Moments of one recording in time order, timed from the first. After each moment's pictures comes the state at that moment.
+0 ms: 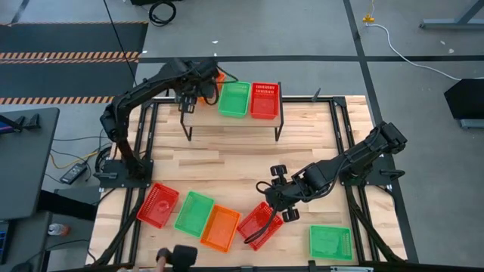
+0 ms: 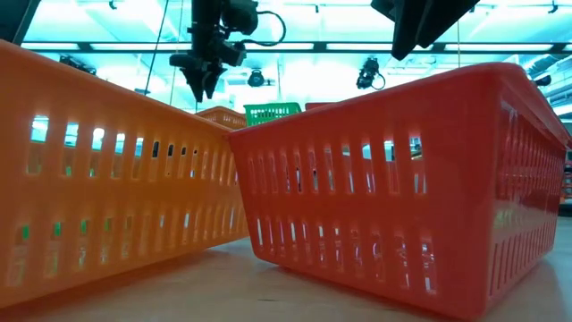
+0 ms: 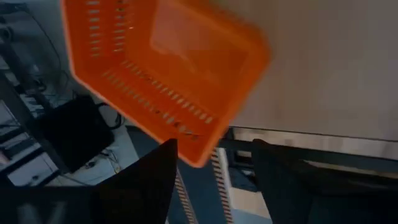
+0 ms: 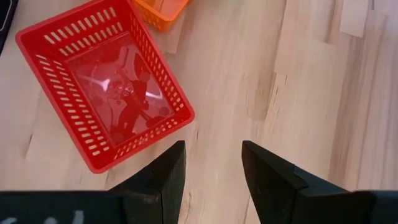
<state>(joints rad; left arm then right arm) 0.60 1.77 1.86 -1.40 -0.51 0.85 0.46 1.65 1.40 -0.92 0.24 0.18</state>
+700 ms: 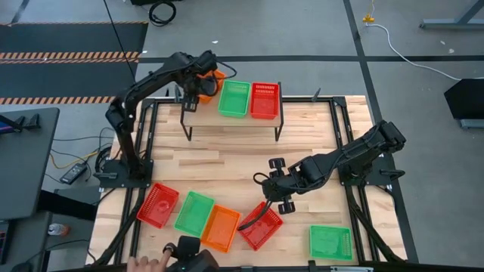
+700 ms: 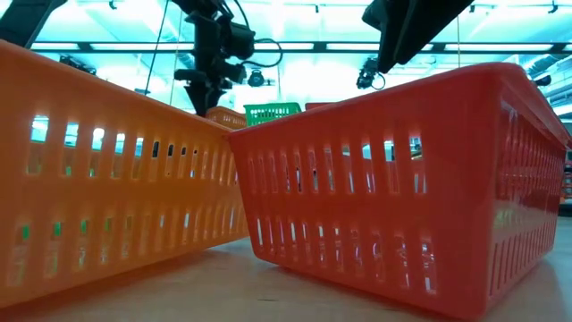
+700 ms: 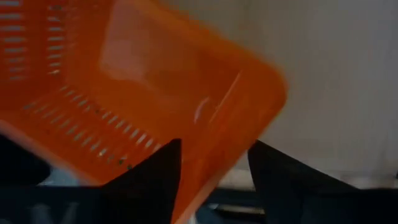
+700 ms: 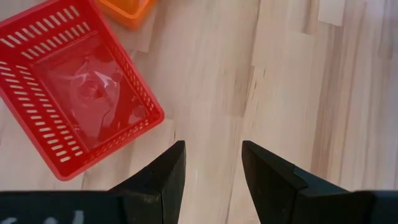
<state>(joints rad) 0.70 1.85 1.86 -1.38 -0.26 0.88 0.39 1.65 1.40 -0.93 0.24 0.16</state>
